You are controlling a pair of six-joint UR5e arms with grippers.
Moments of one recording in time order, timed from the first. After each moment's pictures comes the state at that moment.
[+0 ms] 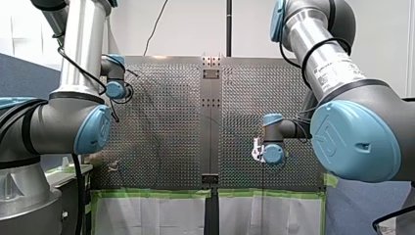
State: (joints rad) left arm 0.20 -1.82 -1.76 -2.59 -1.54 -2.21; right arm 1.98 -0.81 1.79 -0.82 1.97 1.60
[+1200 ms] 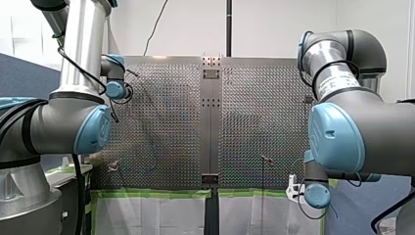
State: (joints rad) left arm 0.20 -1.82 -1.76 -2.60 -1.54 -2.20; right arm 1.68 -0.61 2.04 -1.08 1.71 1.63
